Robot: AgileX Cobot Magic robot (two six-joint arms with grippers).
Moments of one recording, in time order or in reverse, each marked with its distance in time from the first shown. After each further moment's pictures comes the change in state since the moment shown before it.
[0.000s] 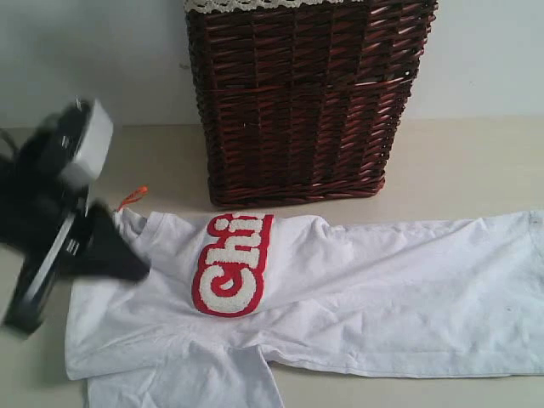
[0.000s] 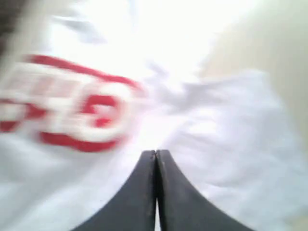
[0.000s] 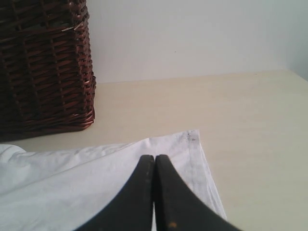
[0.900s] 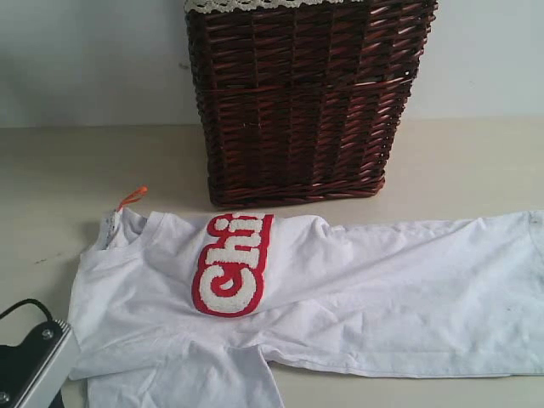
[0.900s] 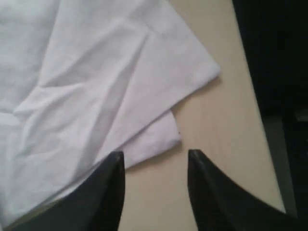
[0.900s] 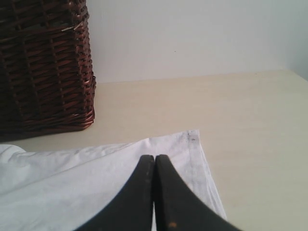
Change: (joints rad) left arm -0.048 -0.072 0.416 0.161 -0.203 0.265; right arm 0.000 0.000 0.000 0.000 0.000 0.000
